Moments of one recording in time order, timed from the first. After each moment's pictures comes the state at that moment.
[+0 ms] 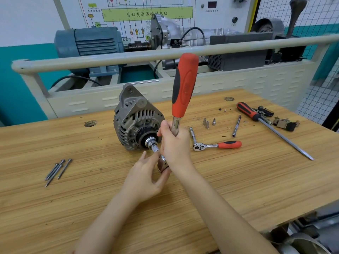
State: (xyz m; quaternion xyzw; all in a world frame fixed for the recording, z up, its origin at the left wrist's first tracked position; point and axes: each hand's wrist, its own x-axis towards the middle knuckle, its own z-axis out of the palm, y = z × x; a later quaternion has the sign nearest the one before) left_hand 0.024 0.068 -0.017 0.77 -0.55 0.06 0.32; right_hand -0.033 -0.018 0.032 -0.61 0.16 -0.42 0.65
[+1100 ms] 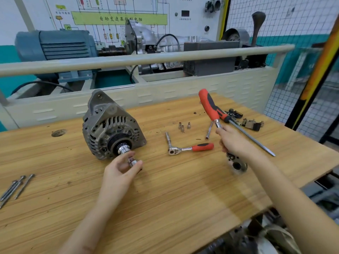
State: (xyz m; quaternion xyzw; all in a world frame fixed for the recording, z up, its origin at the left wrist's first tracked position) left_hand 0.021 0.048 -0.019 0.73 -0.33 -0.13 0.59; right_hand -0.157 -0.172 0.034 -0.75 0.46 -0.21 0.42
